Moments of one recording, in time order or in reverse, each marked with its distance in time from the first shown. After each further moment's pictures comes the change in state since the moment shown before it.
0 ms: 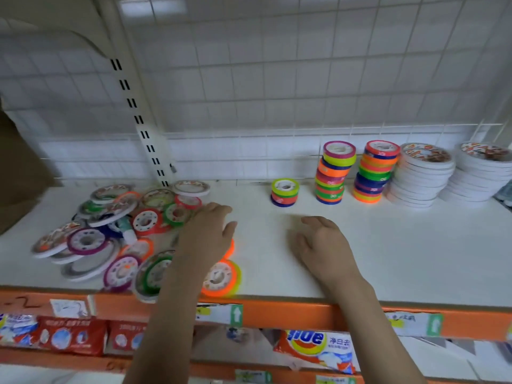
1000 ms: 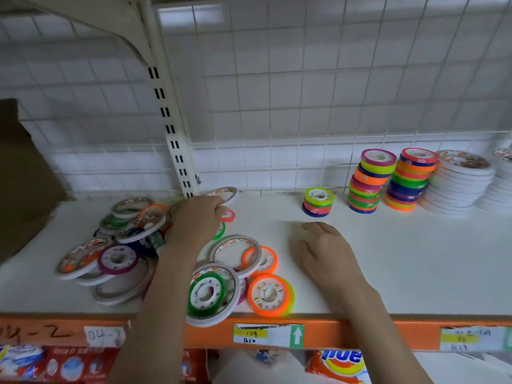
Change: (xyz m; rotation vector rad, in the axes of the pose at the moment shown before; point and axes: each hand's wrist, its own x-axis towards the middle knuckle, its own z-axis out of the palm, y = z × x) left_hand 0.052 -0.096 -0.023 -0.011 0.101 0.051; right_hand 0.017 -0.073 0.034 -0.016 0.029 -0.034
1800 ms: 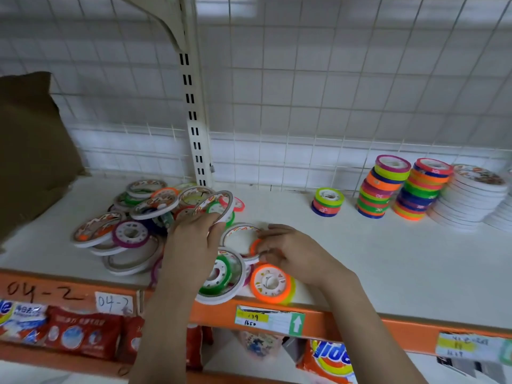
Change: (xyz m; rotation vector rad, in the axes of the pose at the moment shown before) left_hand -0.088 -0.002 -0.005 -0.186 0.274 0.014; right_hand 0.013 -0.038 0.007 0.099 -0.294 -0.508
